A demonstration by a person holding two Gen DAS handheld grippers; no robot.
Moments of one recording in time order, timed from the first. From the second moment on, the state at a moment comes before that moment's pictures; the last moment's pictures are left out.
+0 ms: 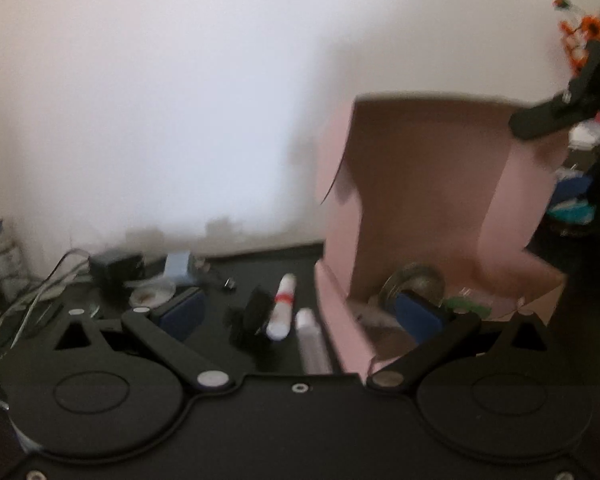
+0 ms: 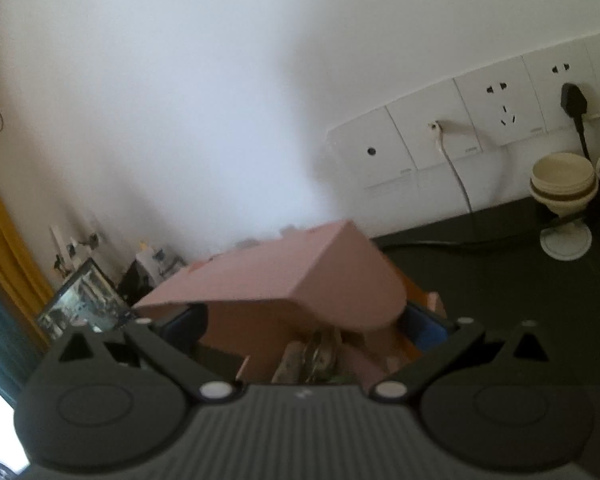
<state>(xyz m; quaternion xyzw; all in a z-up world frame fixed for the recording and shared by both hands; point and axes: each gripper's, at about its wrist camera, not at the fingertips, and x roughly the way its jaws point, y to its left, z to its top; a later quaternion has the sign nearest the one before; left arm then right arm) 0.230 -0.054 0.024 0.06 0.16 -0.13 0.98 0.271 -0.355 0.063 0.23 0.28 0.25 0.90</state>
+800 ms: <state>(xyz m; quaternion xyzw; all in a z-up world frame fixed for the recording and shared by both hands) 0.214 -0.056 0.023 -0.01 0.11 -0.29 0.95 0.236 -0.352 0.060 0.27 0.24 0.29 0.89</state>
